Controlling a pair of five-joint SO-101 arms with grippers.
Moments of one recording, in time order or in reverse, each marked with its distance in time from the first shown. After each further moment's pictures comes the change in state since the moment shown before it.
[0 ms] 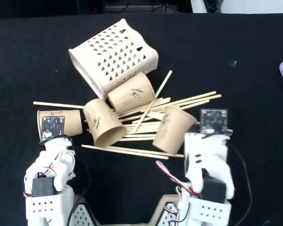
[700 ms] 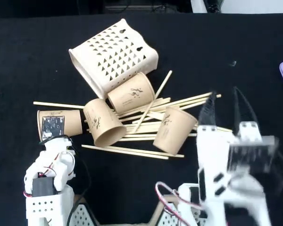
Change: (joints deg) left arm 0.0 0.0 0.0 0.0 0.0; right arm -8.9 20.2 -52.7 6.4 -1.0
